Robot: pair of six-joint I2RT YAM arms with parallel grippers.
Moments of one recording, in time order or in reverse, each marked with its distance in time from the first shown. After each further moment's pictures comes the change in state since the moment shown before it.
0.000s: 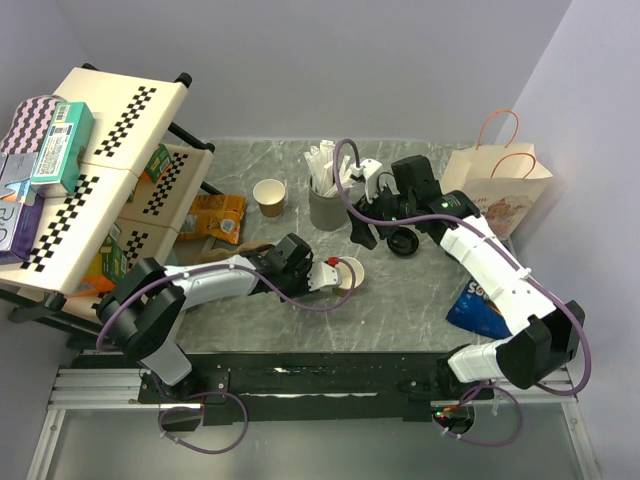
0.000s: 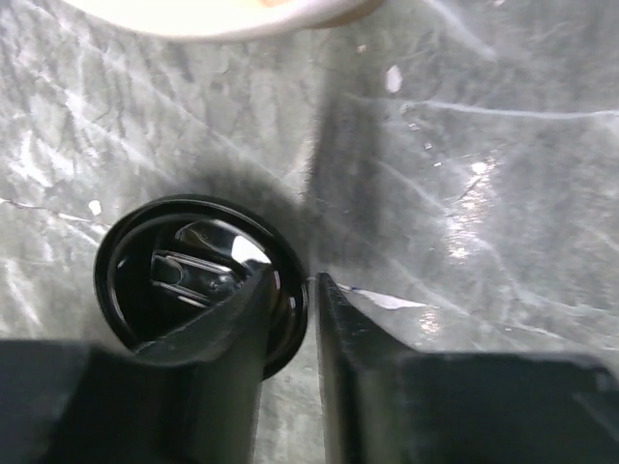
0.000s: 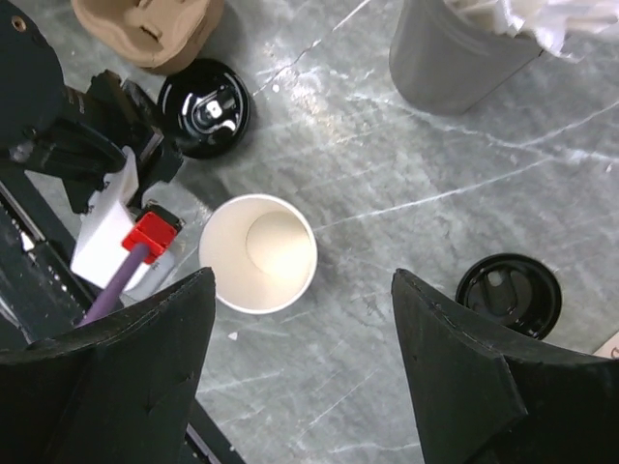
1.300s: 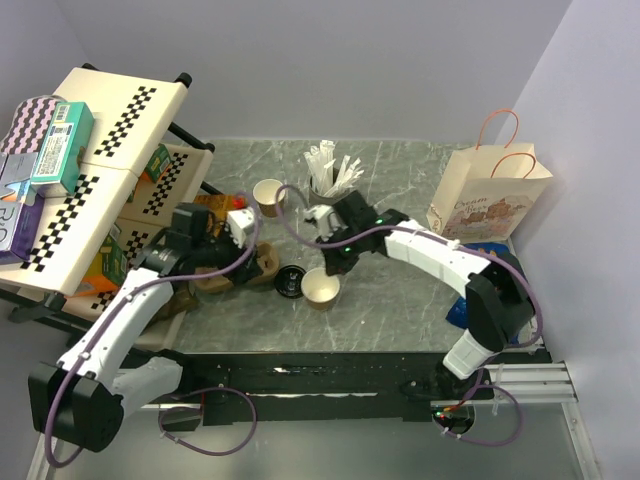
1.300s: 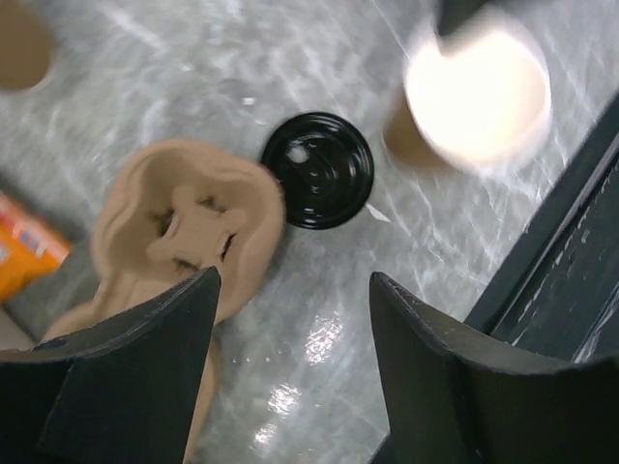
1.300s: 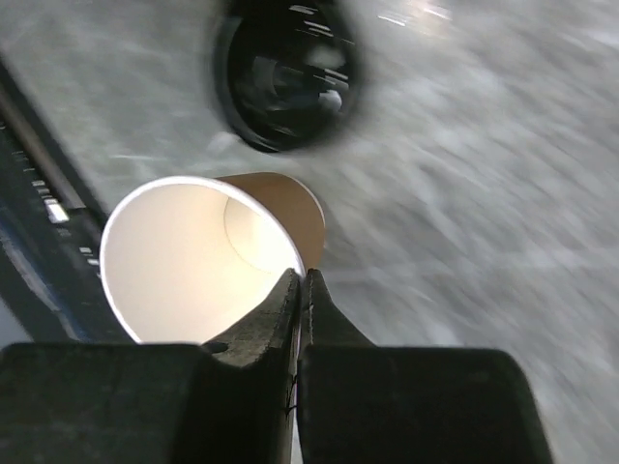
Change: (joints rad) left arm 0.530 -0.550 -0.010 -0.280 0.429 -0.283; right arm 0.237 0.267 -0.138 0.166 -0.013 0.132
